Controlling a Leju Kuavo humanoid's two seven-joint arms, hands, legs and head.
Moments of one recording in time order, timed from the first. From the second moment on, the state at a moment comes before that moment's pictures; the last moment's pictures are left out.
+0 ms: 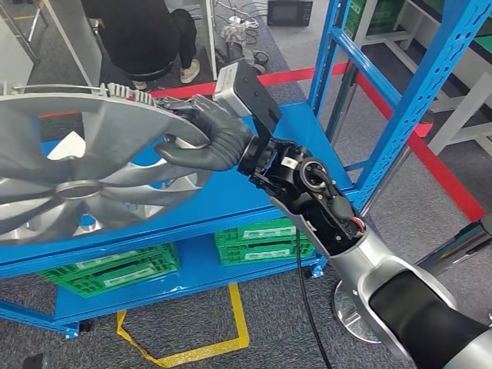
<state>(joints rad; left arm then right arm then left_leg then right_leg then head) -0.18 0.16 0.07 -0.22 0.21 0.05 -0.33 -0.79 0.00 0.59 -1.40 -0.37 0.33 0.07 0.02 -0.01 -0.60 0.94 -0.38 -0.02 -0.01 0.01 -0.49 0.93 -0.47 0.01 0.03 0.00</state>
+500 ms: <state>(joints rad) -0.17 0.15 0.07 -0.21 0.19 0.06 -0.34 -0.68 -0.07 0.58 -1.66 -0.42 0.24 0.15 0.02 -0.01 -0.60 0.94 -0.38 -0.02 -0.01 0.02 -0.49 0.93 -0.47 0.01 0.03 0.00</state>
